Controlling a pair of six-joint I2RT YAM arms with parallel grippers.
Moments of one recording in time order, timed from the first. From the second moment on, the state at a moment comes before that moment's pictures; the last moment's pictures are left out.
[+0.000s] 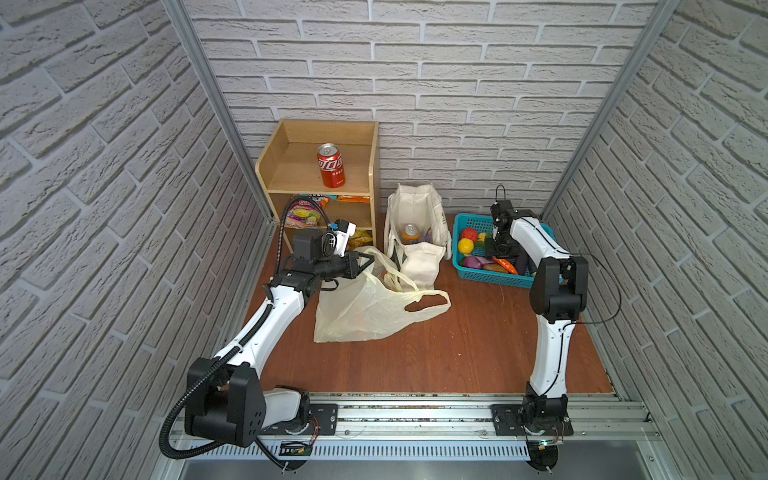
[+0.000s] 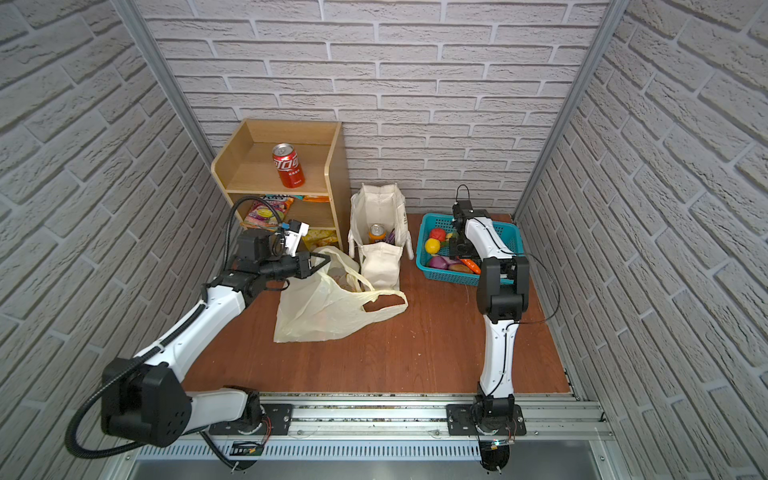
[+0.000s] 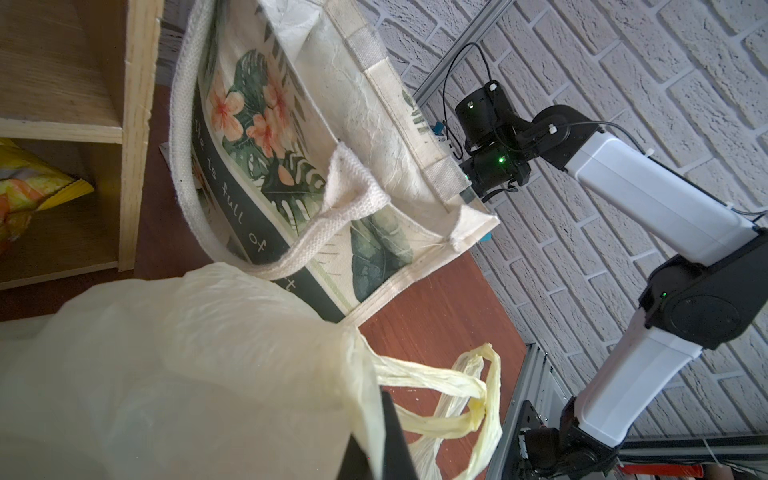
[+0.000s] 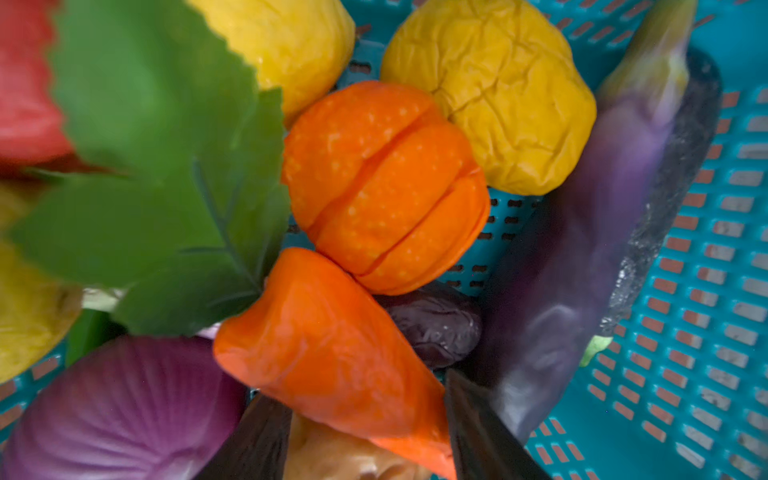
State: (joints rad) left arm -0.21 1.28 0.97 -0.20 0.77 -0.34; right arm -0.02 2.20 1.93 -1.11 0.19 0.17
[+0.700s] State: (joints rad) left arm -0.20 1.28 0.97 -0.20 0.77 -0.35; right arm -0.03 2.11 1.89 -1.05 0.08 0.22
